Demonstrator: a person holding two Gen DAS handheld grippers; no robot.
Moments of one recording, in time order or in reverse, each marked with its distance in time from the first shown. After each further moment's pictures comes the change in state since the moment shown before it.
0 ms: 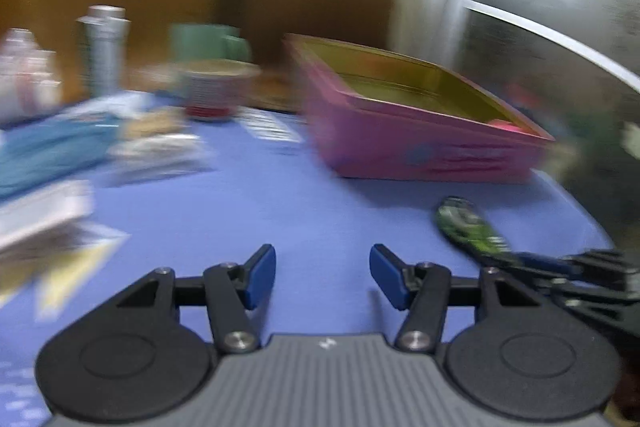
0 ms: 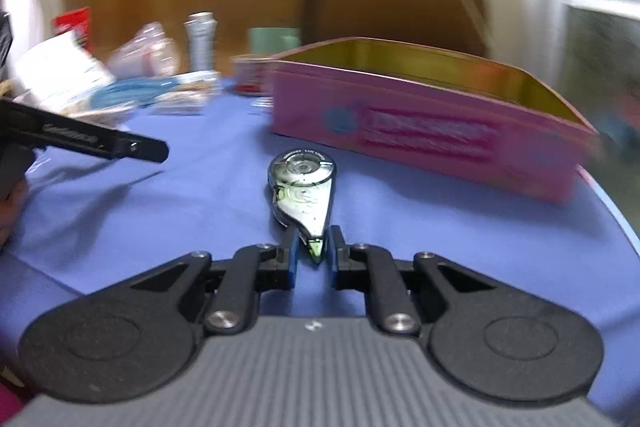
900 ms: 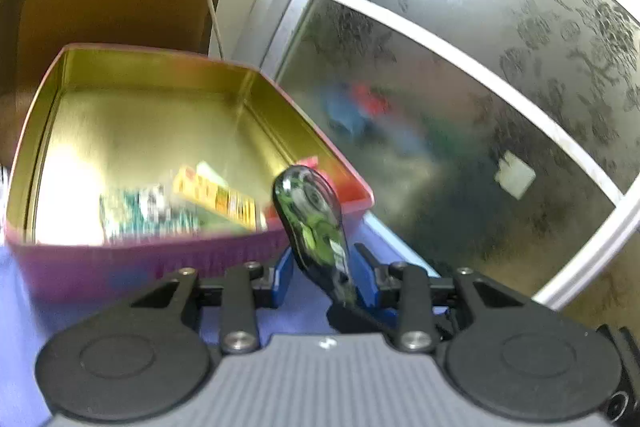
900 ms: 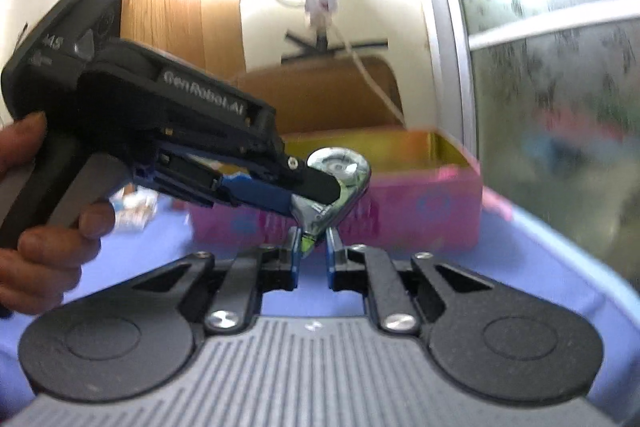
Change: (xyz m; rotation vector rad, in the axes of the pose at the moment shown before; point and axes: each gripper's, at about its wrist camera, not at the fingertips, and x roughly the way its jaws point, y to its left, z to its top) left arm 0.077 -0.112 0.105 0.017 0.075 -0.387; right arm -0.027 -0.054 0.008 0.169 -0.335 -0.080
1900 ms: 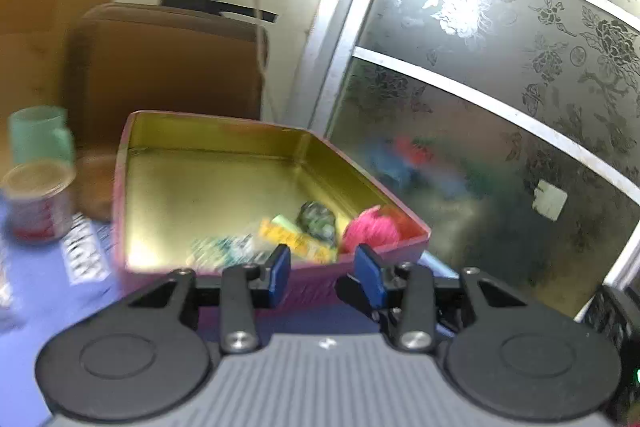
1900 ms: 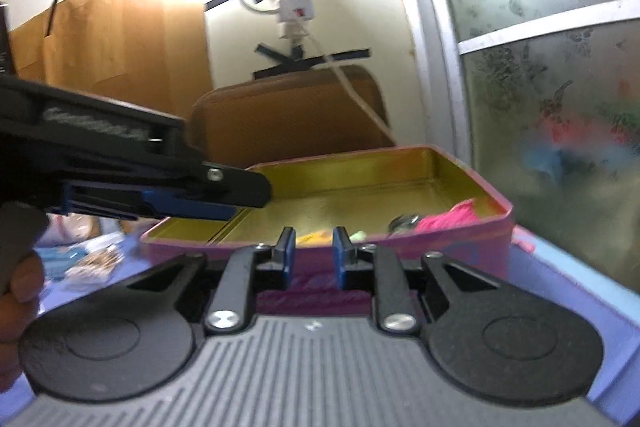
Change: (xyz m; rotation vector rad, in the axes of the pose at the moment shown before) left arm -0.051 0.022 -0.034 0.069 -0.197 0.145; right arm 0.049 0.013 0.016 0.048 -0.004 -0.074
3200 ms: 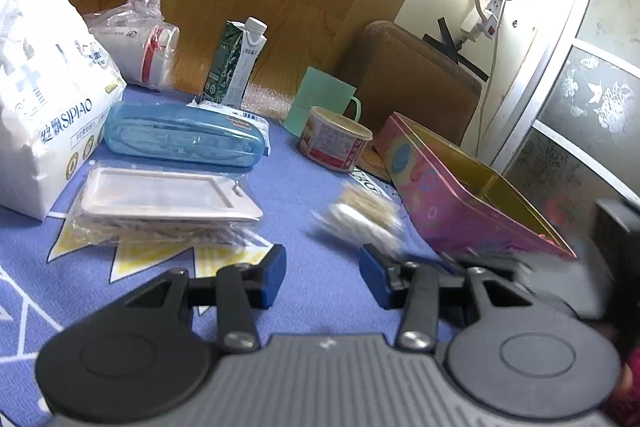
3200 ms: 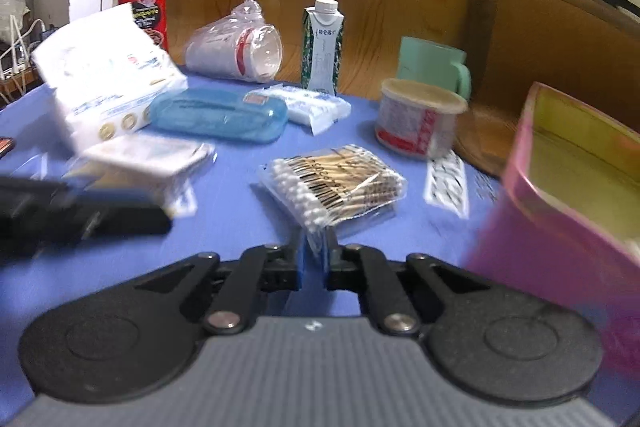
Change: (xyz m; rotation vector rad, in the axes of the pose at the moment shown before) left arm -0.140 0.136 -0.097 -0.326 -0.132 0.349; right arm 0.082 0.160 -0.029 -0.388 0.406 0.458
